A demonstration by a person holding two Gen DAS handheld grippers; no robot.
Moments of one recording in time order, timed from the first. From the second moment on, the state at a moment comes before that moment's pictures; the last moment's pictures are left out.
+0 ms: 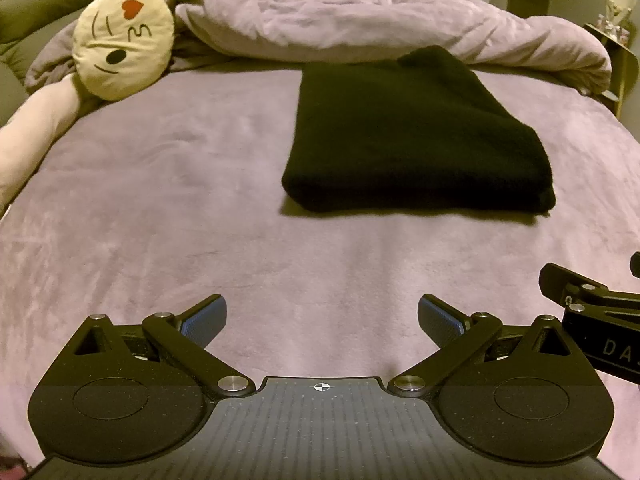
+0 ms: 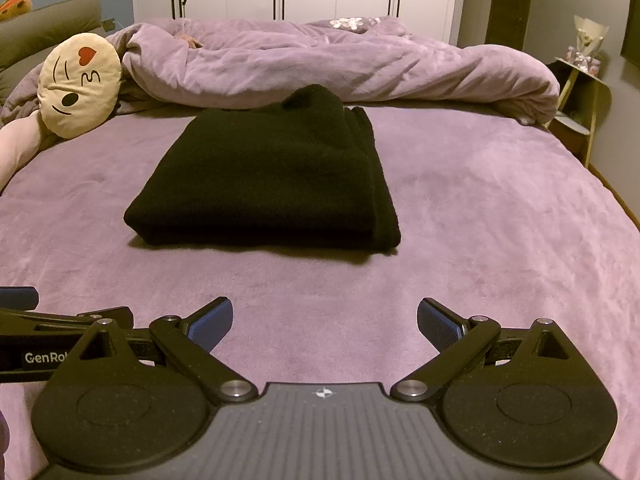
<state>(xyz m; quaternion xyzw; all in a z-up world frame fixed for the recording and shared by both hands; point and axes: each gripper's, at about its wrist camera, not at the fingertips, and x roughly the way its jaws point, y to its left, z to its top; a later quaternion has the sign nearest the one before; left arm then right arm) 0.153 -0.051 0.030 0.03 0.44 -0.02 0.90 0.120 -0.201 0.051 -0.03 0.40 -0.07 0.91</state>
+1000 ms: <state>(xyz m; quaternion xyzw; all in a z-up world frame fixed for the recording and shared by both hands) 0.149 -0.055 0.032 0.03 0.44 -0.02 0.90 0.118 -0.206 0.052 -0.02 0.40 -0.07 0.91</state>
